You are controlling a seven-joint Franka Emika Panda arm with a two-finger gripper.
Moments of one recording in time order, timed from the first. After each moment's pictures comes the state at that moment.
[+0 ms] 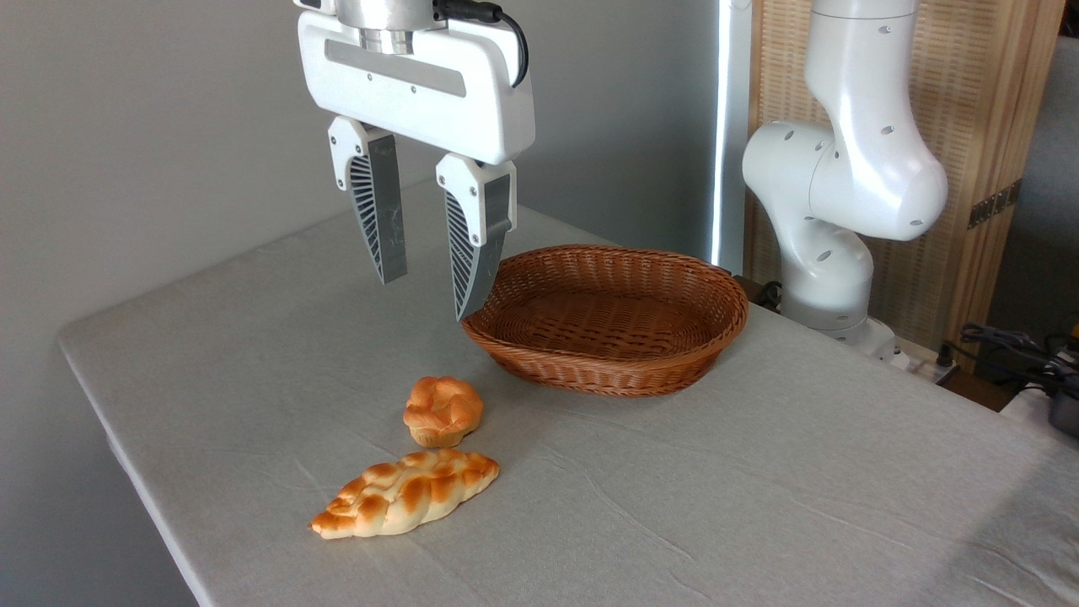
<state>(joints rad) -0.02 -0.07 0.04 -1.64 -0.05 1.69 0.63</state>
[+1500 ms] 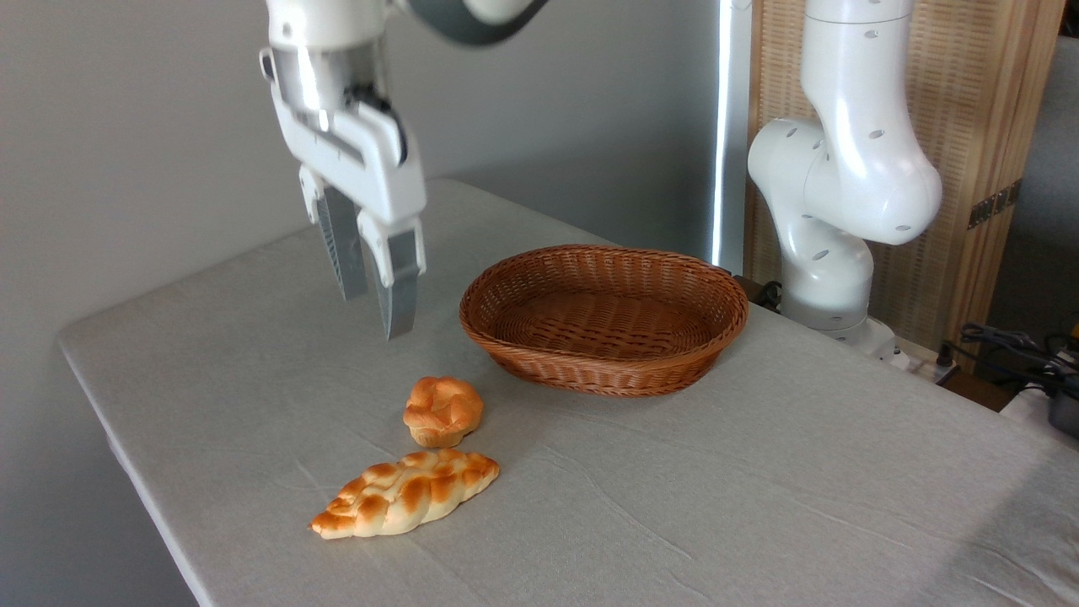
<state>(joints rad) -0.18 0.00 -0.04 -1.77 -0.05 1.85 0.63</state>
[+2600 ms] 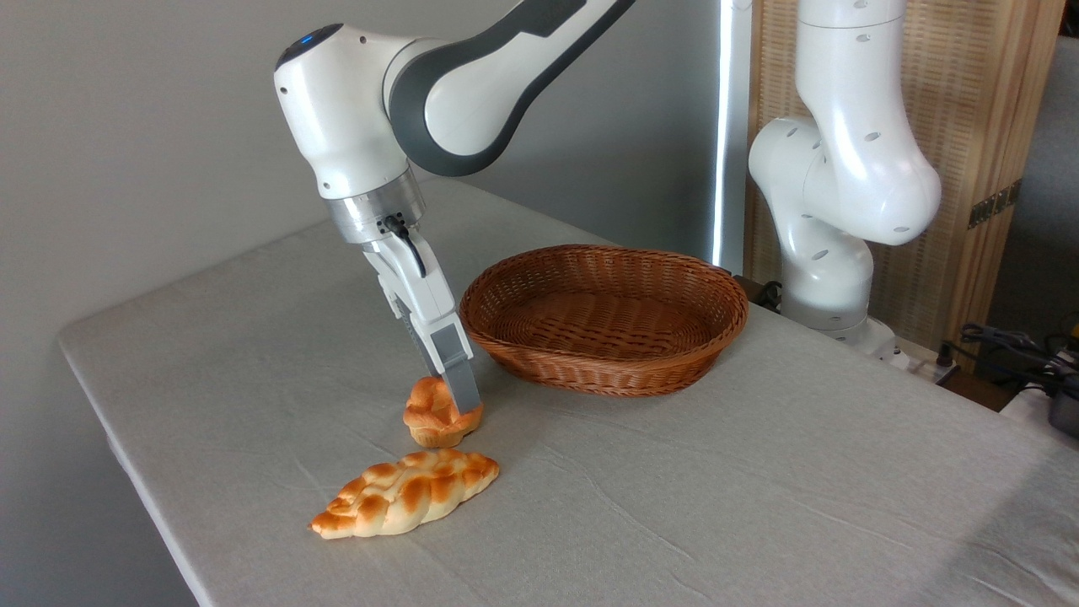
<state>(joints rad) -0.19 0.04 -0.11 -2.00 0.11 1.92 0.64</state>
